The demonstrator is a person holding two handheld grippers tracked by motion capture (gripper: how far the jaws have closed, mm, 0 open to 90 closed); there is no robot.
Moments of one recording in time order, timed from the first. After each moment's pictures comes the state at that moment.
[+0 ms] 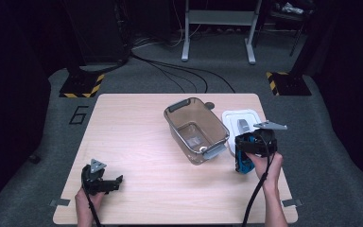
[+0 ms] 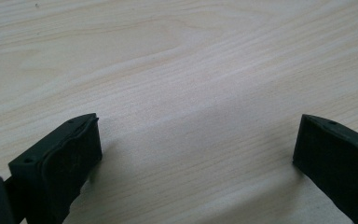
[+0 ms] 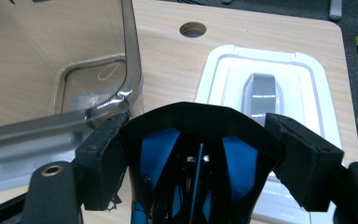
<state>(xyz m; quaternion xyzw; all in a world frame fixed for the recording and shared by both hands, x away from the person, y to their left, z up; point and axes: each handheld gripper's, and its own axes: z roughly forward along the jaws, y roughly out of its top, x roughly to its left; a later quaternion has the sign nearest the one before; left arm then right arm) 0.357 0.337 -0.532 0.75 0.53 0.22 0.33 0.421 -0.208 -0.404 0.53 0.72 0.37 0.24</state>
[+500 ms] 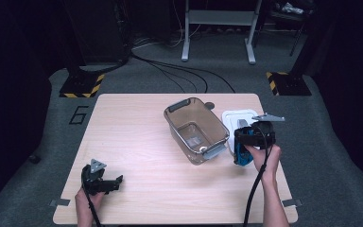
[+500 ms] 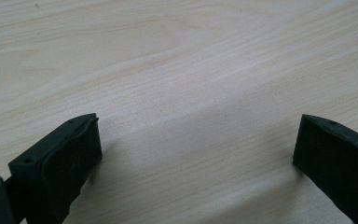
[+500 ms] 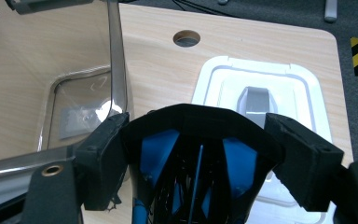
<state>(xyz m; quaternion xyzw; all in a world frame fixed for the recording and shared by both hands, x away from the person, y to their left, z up) 0.357 0.337 -0.532 0.75 0.53 0.22 0.33 0.442 -0.206 -0.397 0.54 0.72 0.37 0.24</state>
